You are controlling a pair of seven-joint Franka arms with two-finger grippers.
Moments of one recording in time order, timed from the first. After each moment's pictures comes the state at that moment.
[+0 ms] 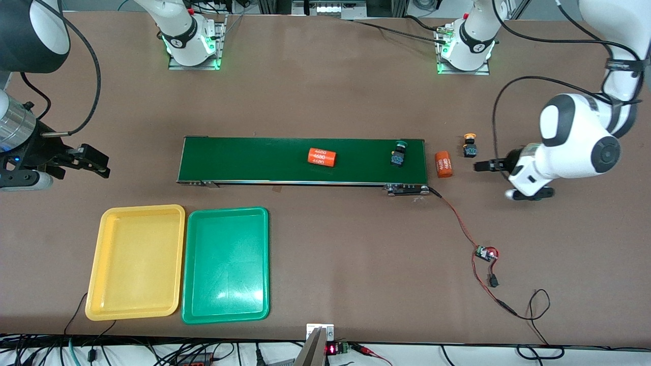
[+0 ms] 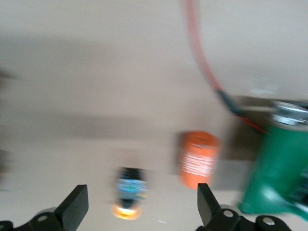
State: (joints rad) left arm 0.35 0.31 -0.30 -2.03 -0.04 2.03 -0.07; right arm 0.00 0.22 0.07 -1.45 -0.04 1.75 0.03
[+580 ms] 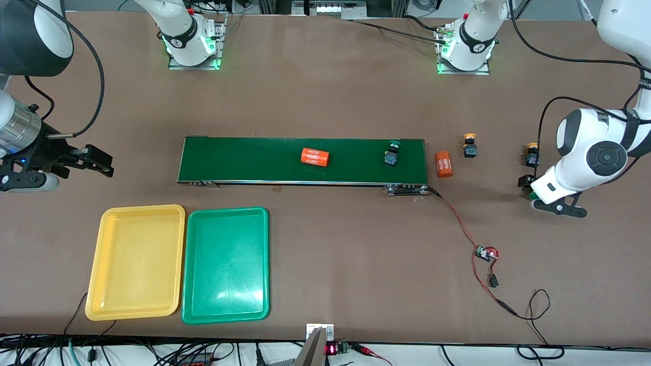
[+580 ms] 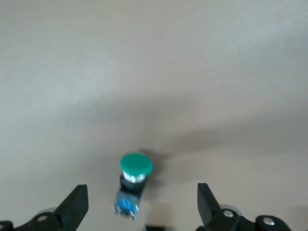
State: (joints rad) left arm 0.45 0.43 -0.30 -2.00 0.47 2.32 0.15; right arm 0.01 0.23 0.07 -1.45 -0.04 1.73 0.03
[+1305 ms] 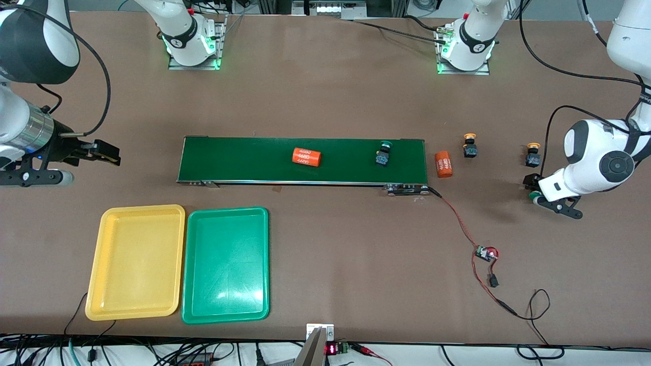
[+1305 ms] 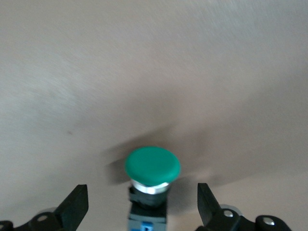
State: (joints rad) left arm 0.57 0.56 -0.31 -2.00 0.47 2.35 0.35; right arm -0.02 0.16 0.06 -1.61 -0.04 1.72 0.03
